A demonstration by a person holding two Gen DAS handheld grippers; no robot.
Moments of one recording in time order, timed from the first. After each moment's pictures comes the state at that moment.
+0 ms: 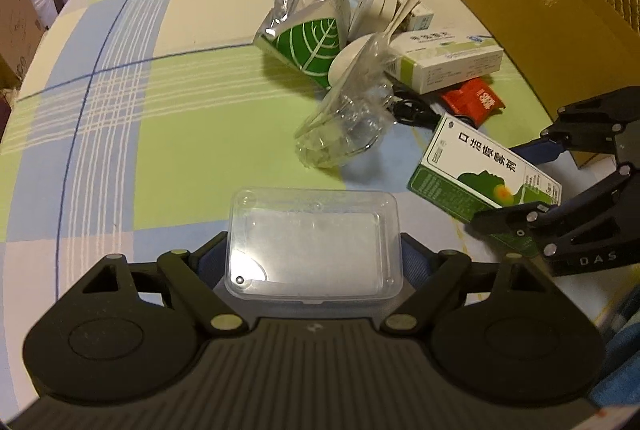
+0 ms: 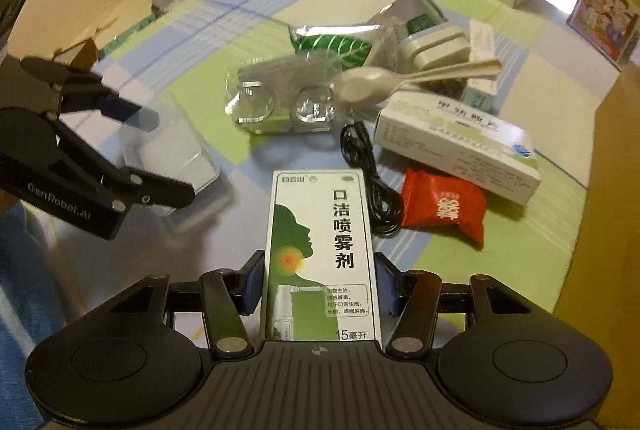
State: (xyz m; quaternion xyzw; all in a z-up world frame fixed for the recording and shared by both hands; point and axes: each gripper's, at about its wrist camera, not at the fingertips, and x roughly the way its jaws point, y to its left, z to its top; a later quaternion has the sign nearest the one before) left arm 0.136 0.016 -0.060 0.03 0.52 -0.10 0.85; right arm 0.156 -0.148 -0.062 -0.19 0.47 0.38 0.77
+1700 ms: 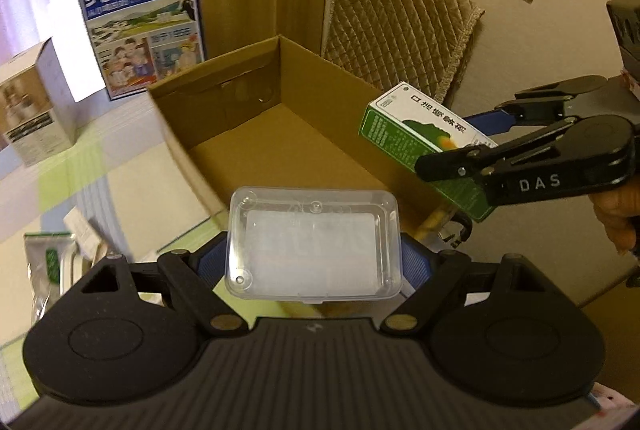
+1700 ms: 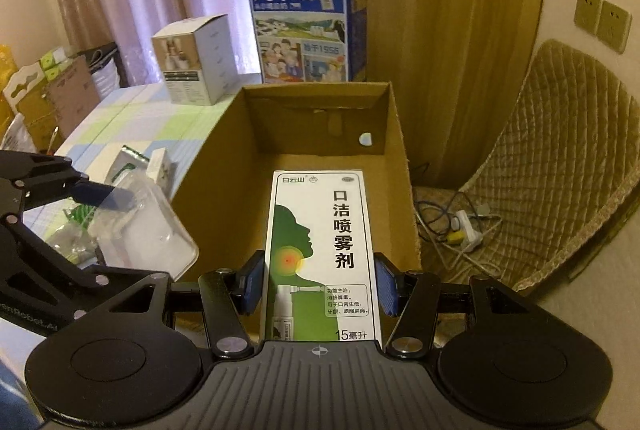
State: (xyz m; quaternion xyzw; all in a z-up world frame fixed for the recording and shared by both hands) left arm 0.174 -0.273 0.064 0.12 0.40 -0.32 0.85; right arm 0.183 -0.431 0.080 -0.03 0.39 0.16 0.91
